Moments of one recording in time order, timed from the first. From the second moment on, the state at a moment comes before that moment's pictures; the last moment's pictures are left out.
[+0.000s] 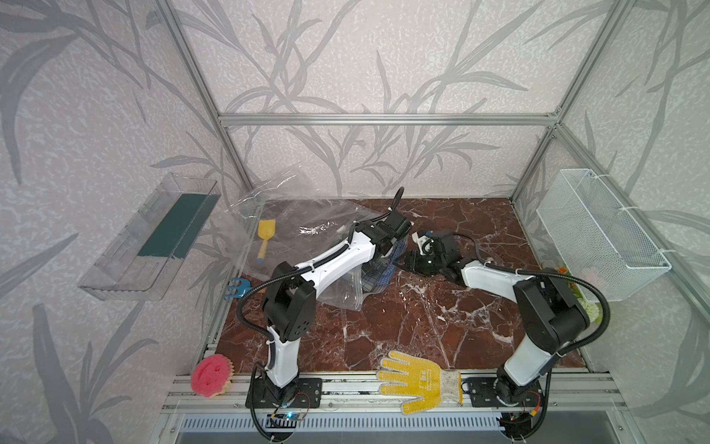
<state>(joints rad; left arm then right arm) -0.72 1.92 1.69 -0.91 -0.51 -0.15 0.47 1.76 0.96 0.13 -0.55 0.74</state>
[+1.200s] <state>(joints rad) -0.69 1.88 1.69 -0.91 -0.43 -0.17 0.51 2.08 1.14 0.38 -0.53 0.95</state>
